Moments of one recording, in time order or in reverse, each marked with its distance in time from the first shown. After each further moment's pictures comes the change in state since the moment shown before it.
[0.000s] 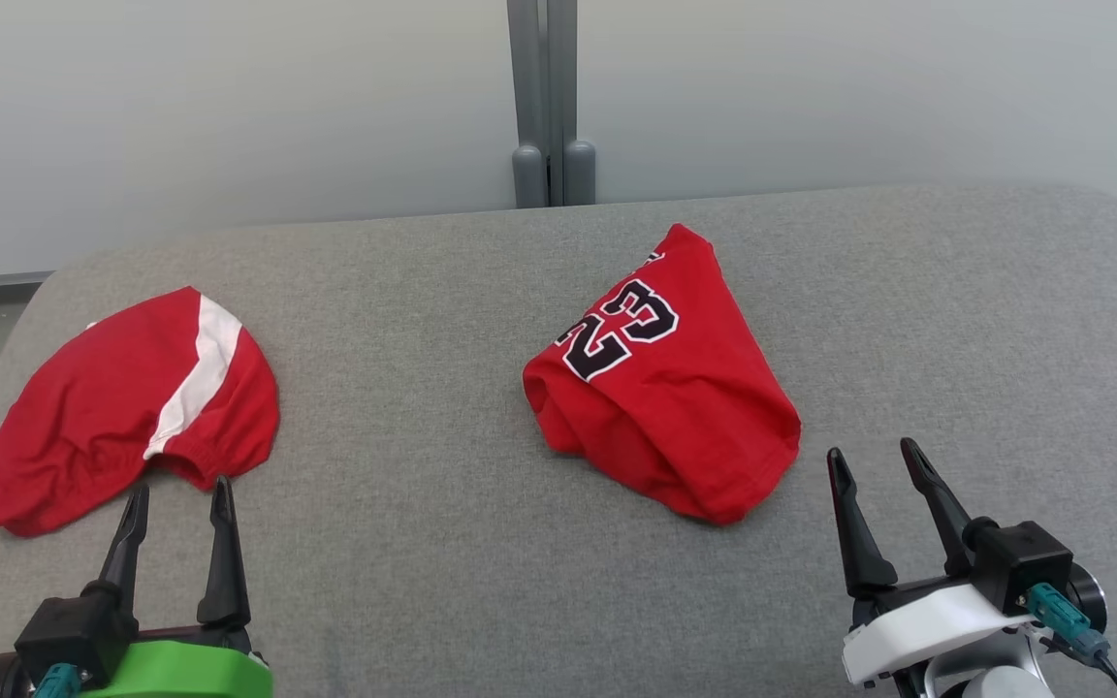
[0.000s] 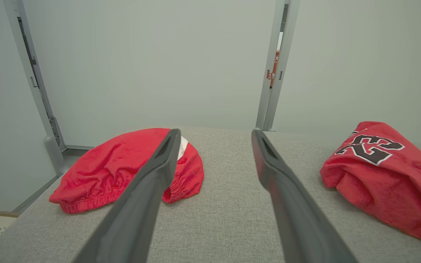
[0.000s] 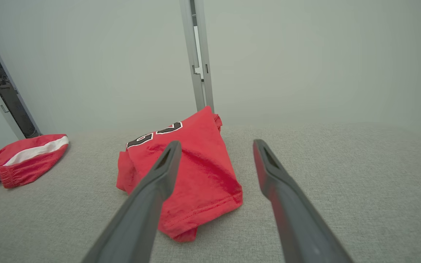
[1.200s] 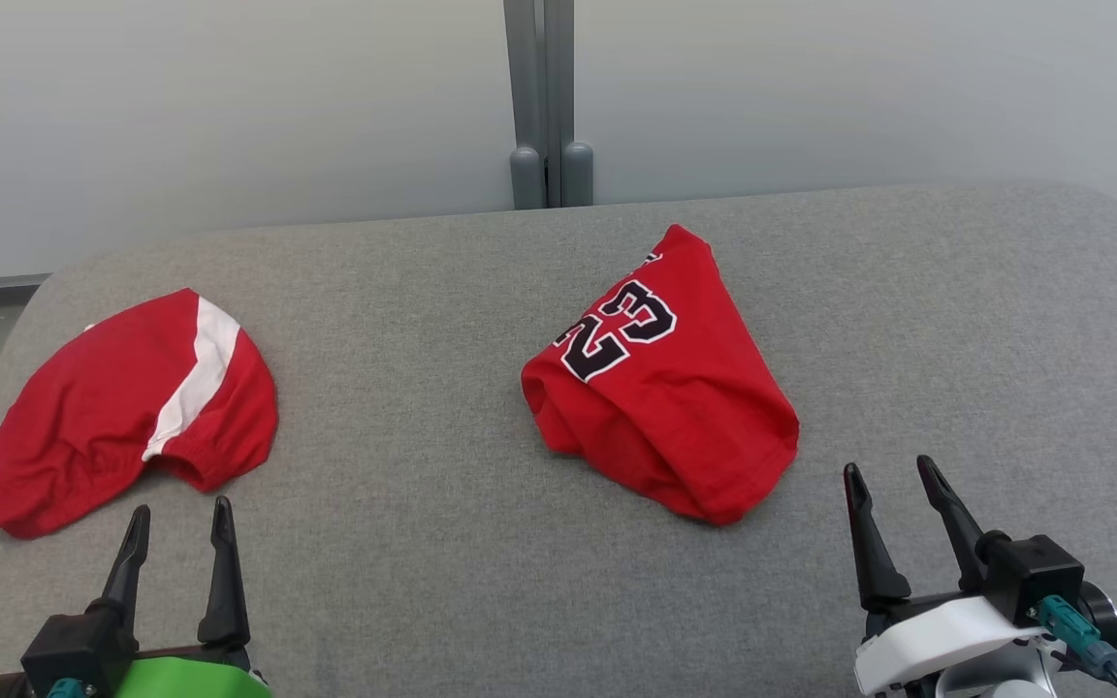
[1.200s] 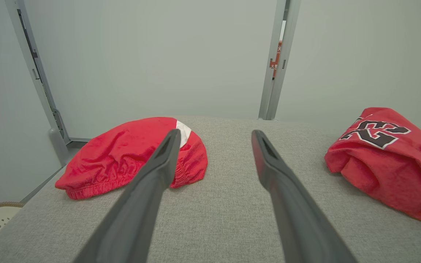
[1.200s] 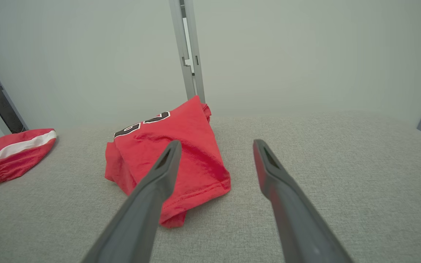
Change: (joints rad) left arm 0.019 -0.051 0.071 0.031 0.080 -0.052 0.000; right arm 0.025 -0.003 -0.023 0.014 0.002 0.000 0.000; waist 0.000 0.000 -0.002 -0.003
